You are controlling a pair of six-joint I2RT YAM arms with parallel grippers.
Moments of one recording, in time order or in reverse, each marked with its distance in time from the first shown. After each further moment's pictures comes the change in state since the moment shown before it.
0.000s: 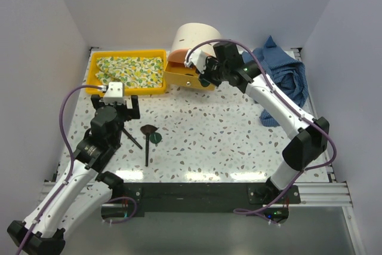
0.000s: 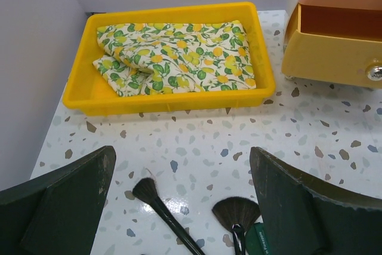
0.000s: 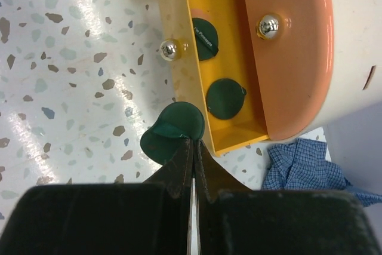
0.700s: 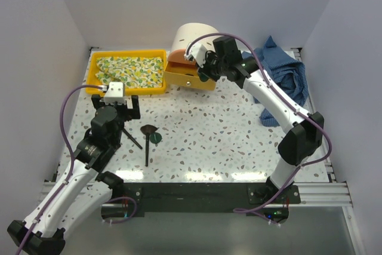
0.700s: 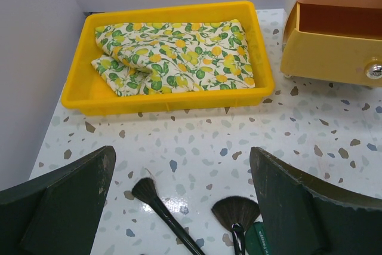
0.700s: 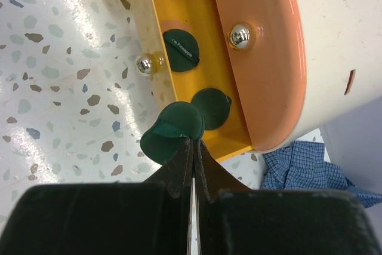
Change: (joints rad) left arm 0.000 0.003 0.000 0.000 0.006 0.002; right arm -0.032 0.064 0.061 0.036 -0.001 0.039
